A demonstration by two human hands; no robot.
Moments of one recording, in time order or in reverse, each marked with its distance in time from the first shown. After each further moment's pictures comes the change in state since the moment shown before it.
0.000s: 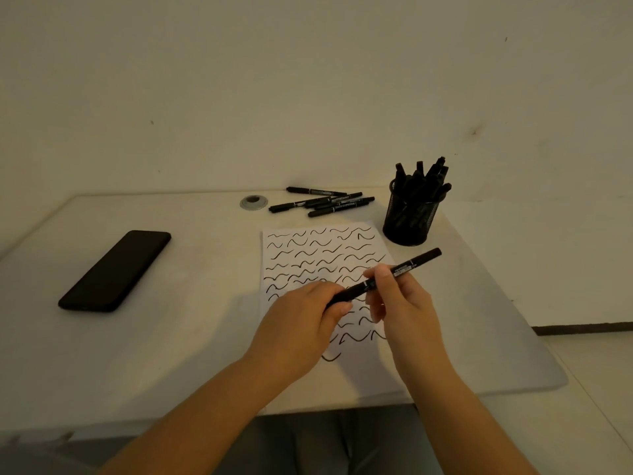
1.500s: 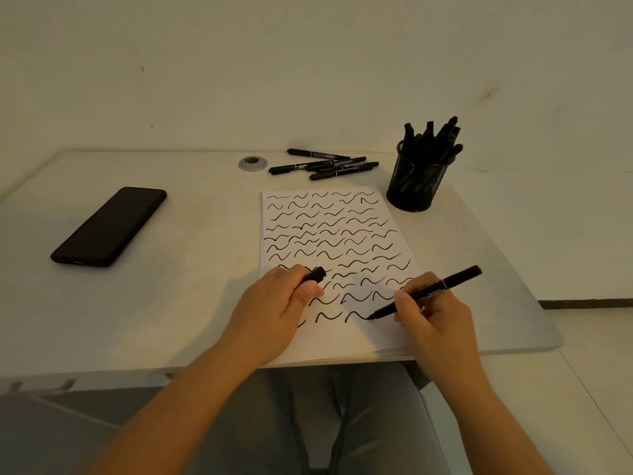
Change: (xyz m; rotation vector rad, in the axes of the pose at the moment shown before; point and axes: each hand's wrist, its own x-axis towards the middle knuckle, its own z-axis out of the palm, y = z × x) left_hand -0.042 -0.033 0.008 -0.117 -0.049 -0.178; right_hand -0.036 0.035 -0.045 -0.433 -0.025 -0.188
